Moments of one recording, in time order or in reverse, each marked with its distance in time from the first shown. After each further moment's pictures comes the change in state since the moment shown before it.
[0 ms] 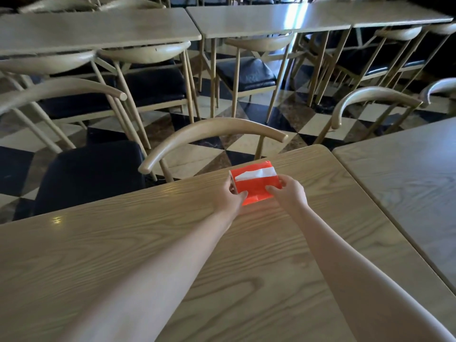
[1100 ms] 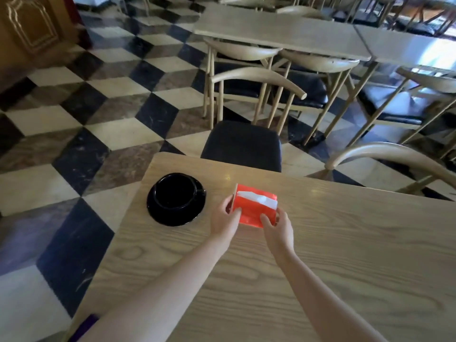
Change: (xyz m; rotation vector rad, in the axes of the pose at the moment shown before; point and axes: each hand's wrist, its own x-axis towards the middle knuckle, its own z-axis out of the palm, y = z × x) left_hand -0.192 -0.156 -0.442 -0.312 0.439 -0.153; right_hand -0.320 -0.216 0.352 0.058 -0.266 -0.111
